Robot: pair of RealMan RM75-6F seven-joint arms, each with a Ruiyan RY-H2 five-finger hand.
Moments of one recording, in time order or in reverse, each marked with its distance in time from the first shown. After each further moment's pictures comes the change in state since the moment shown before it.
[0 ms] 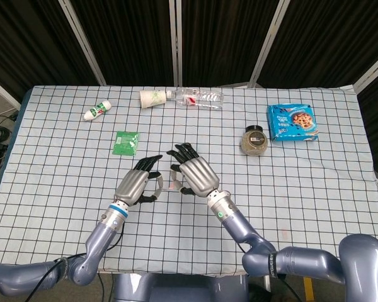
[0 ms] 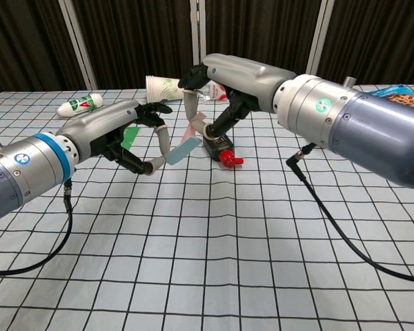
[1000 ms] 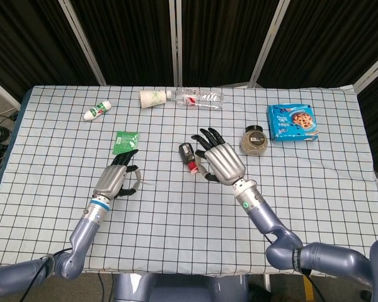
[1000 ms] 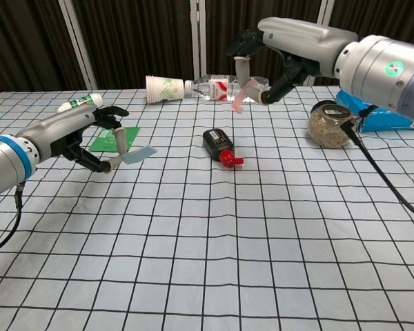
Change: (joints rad) left arm 0.043 0.059 0.024 0.111 -0.001 0.000 -0.076; right arm -0.062 0.179 -0.029 0.003 -0.099 0.036 0.063
